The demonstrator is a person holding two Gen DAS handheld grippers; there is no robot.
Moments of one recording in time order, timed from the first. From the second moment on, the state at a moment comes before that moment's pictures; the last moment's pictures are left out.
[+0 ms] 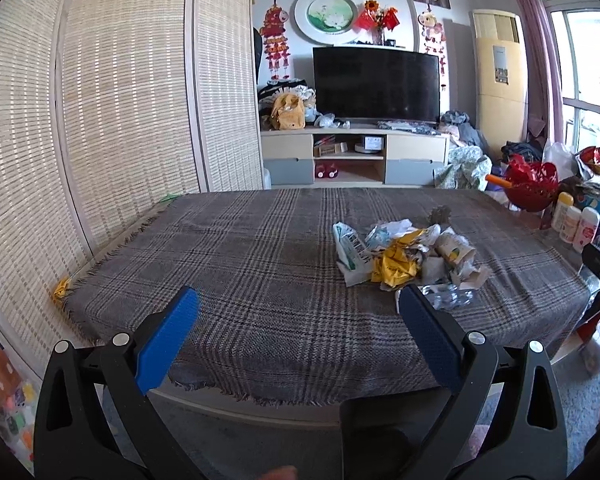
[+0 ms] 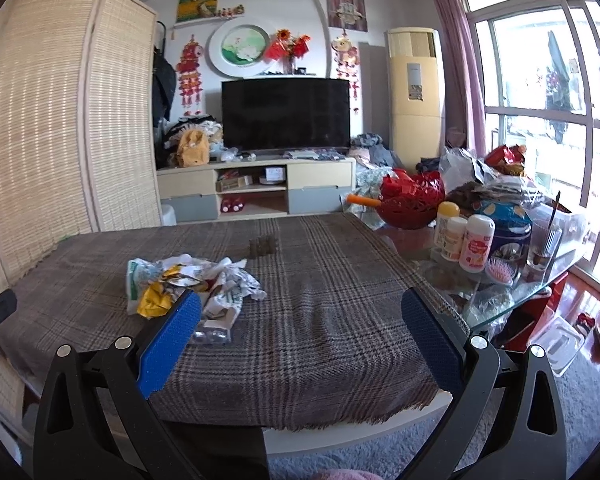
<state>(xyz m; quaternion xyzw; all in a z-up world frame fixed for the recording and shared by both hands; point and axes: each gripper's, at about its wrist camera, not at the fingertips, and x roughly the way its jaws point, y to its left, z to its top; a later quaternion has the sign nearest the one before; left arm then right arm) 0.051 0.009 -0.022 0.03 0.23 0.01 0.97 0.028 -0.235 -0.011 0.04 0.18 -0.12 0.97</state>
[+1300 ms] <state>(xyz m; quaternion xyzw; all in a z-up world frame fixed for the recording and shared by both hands) 0.202 -0.024 -0.072 0.04 0.30 -0.11 0.95 0.207 -0.209 -0.081 0.07 0.33 0.04 0.94</state>
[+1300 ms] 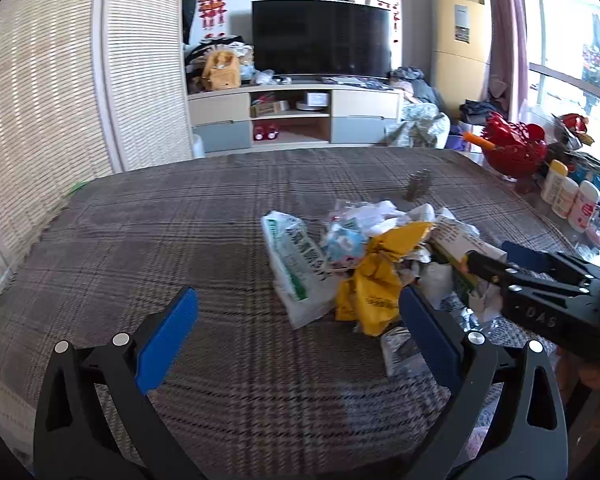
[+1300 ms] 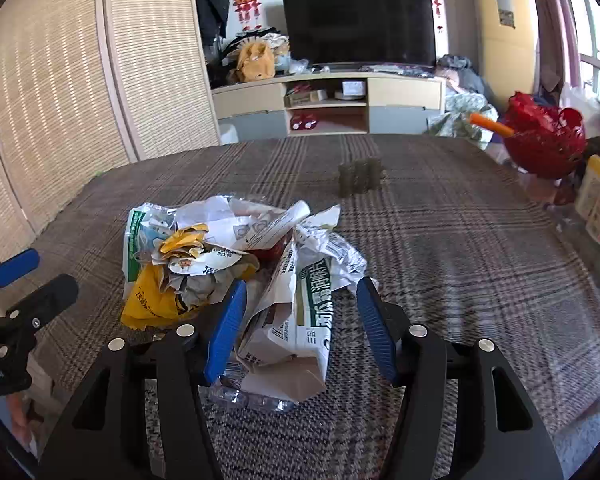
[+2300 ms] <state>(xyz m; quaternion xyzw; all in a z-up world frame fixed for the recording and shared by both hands) 0.241 -0.071 -0.114 0.07 0.36 -0.20 0.91 0.209 -0.234 -0.084 0.05 0.31 0.02 0.95</state>
